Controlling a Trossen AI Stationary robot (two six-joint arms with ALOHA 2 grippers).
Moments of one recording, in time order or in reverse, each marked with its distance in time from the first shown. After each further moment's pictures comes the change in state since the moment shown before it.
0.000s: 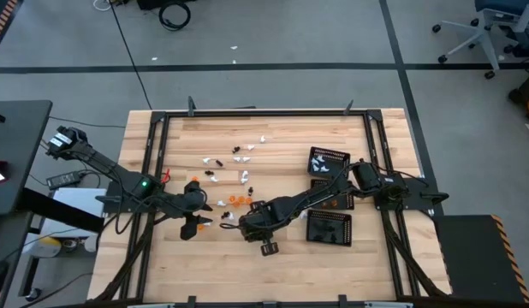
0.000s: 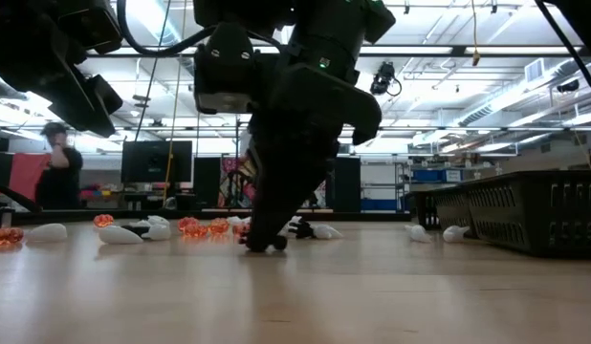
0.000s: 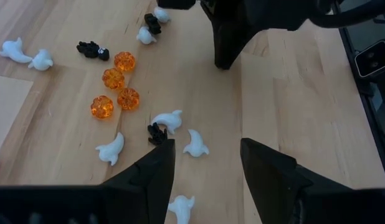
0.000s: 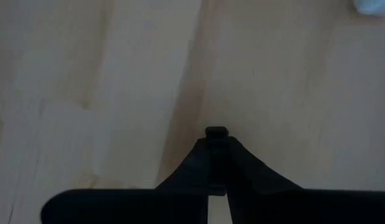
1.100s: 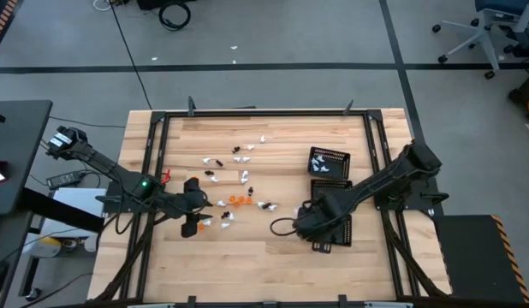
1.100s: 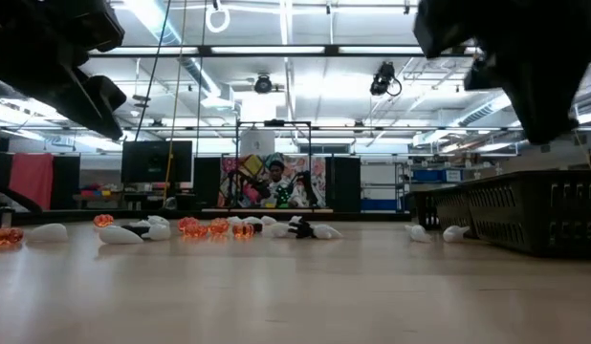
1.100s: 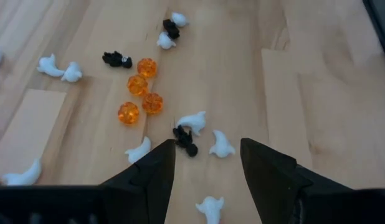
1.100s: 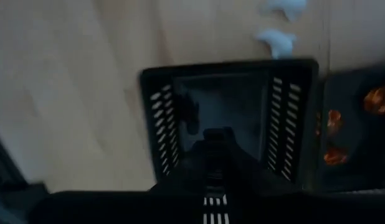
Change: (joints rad) left arm 0.000 0.000 0.000 -0.027 -0.072 0.078; right arm 0.173 -0.551 -0.441 -0.426 -0.047 0.653
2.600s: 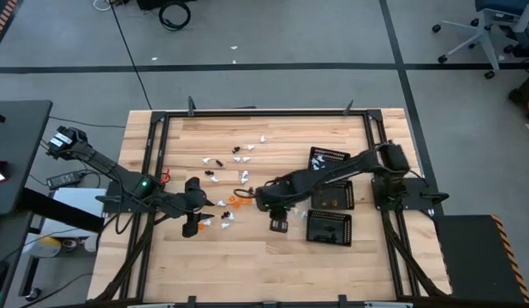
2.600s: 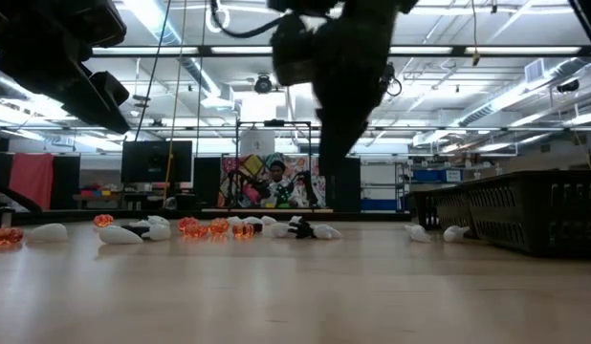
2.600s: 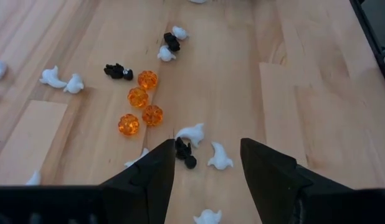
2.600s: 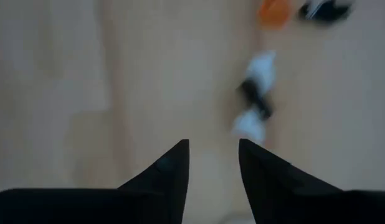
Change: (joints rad) left arm 0.001 0.000 0.000 0.034 -0.018 0.005; right arm -0.279 0.250 0.234 0.315 0.054 -0.410
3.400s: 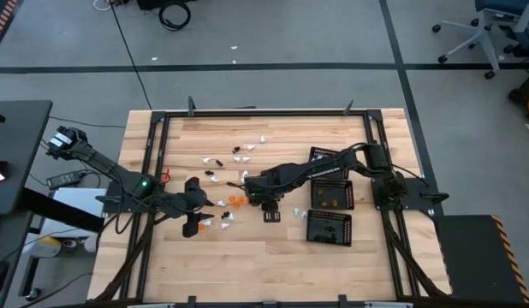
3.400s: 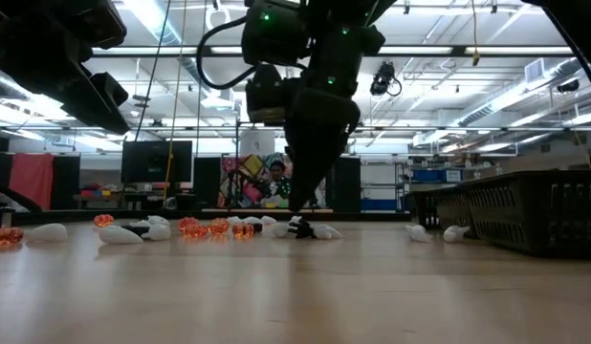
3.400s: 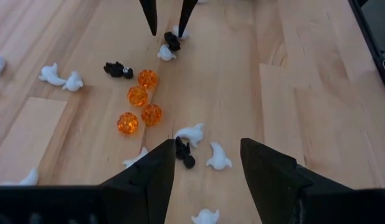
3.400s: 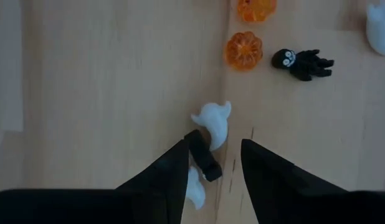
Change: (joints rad) left arm 0.000 0.000 0.000 -0.001 0.001 -0.019; right arm -0.090 0.139 0.075 0.053 -0.044 -0.265
